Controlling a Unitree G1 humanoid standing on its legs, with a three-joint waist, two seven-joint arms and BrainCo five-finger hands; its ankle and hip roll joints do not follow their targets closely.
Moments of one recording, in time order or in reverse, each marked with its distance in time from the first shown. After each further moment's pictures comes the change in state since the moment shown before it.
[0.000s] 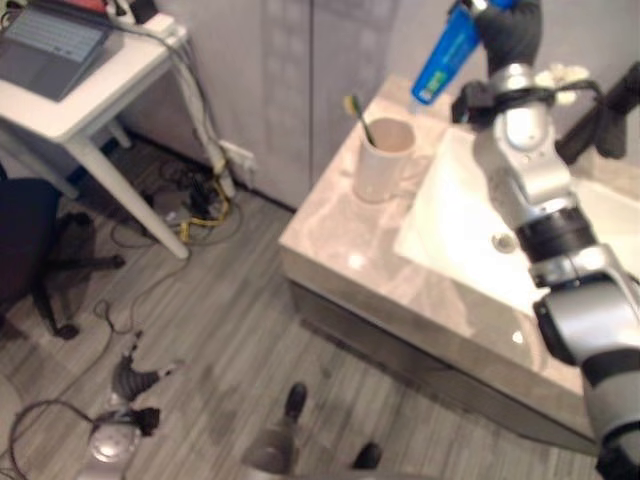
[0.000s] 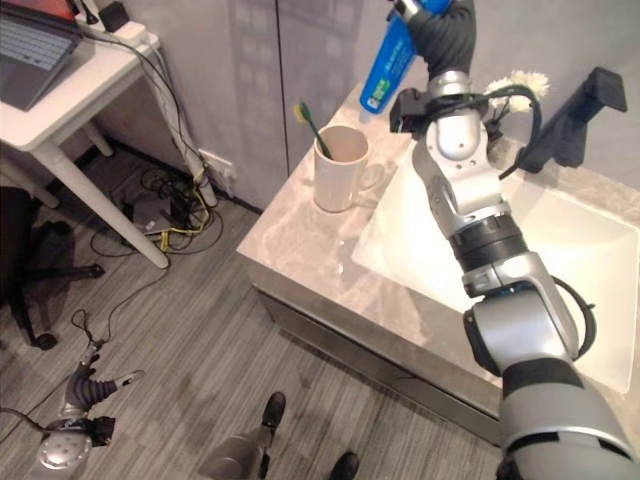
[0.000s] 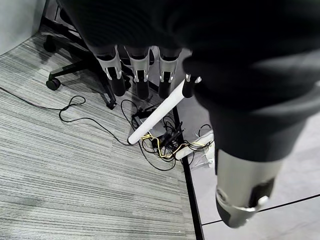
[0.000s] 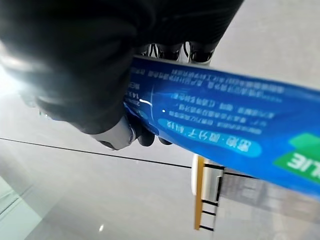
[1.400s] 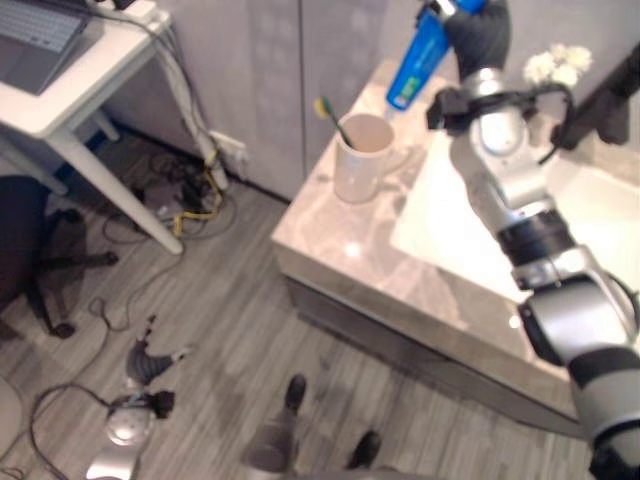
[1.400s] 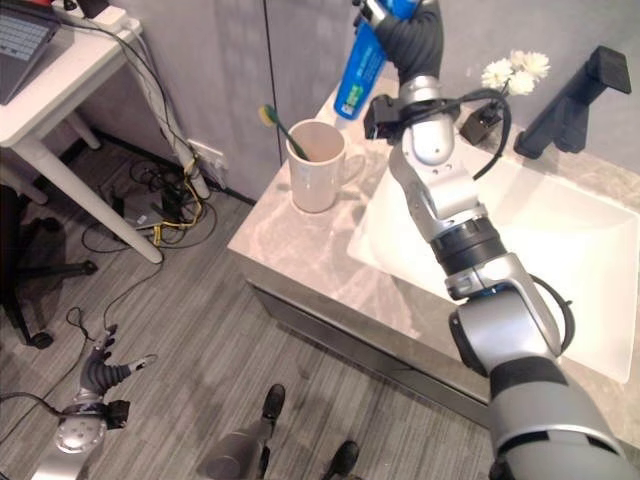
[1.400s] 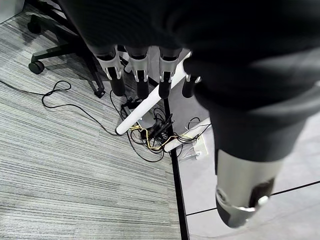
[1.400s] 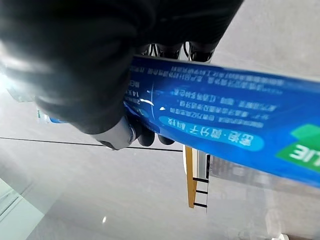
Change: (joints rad) left arm -0.046 -0.024 -0.030 -0.028 -0.029 0.006 0.020; right arm 0.000 0.071 0.023 -0.043 0.004 0.000 0.013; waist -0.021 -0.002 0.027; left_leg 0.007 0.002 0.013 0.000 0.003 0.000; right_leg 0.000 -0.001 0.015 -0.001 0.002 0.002
